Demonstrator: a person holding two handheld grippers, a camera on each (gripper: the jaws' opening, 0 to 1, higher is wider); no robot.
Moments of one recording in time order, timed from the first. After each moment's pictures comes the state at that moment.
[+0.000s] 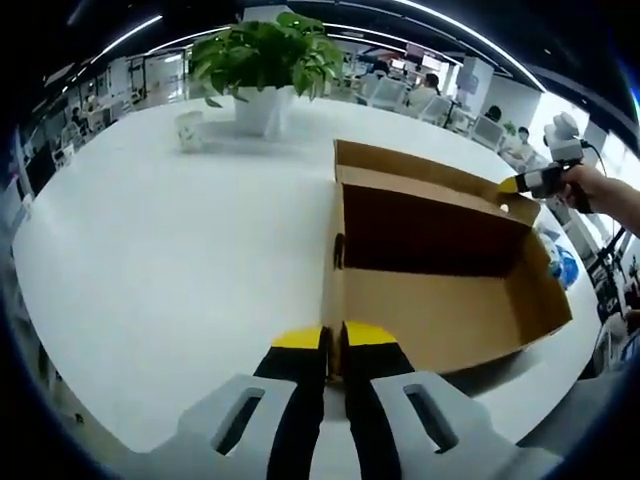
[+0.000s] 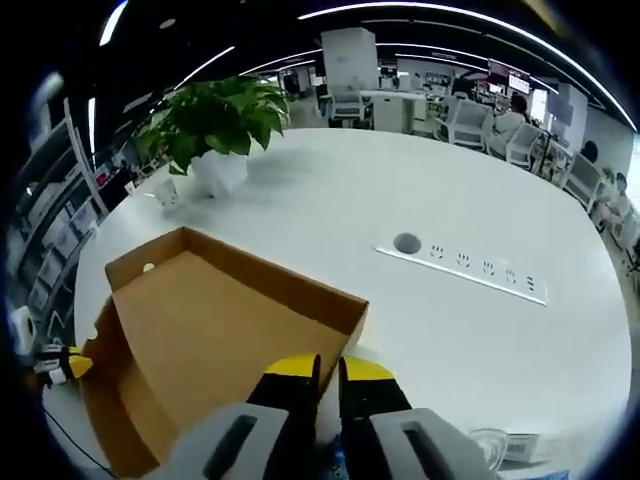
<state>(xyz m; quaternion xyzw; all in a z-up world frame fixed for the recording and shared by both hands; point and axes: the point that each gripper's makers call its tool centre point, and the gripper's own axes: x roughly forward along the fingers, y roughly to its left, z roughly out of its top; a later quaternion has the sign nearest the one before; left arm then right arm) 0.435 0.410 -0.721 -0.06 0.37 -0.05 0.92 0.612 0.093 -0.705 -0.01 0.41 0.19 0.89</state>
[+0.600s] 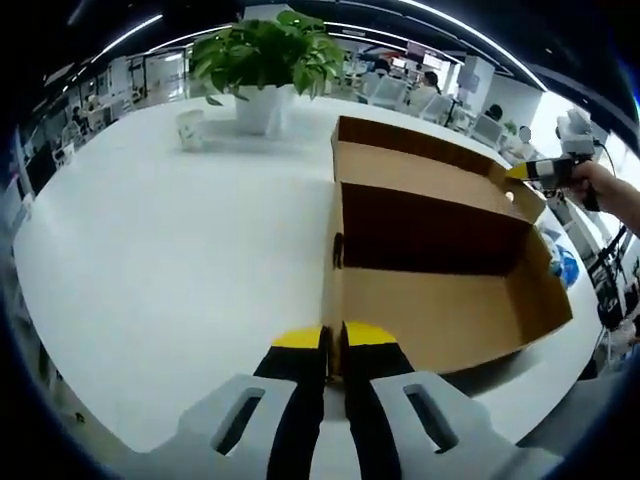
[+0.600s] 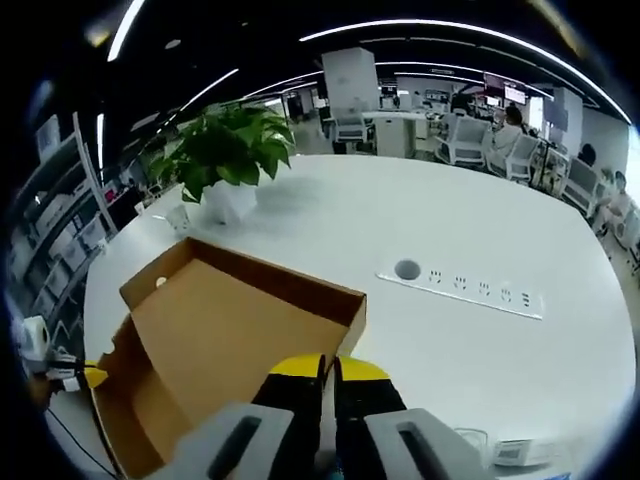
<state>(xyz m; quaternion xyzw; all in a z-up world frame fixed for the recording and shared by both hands) 0.435 0.410 -0.722 -0.06 0.38 -0.05 0.92 0.611 0.097 -0.676 0.00 0.37 0.20 0.91</state>
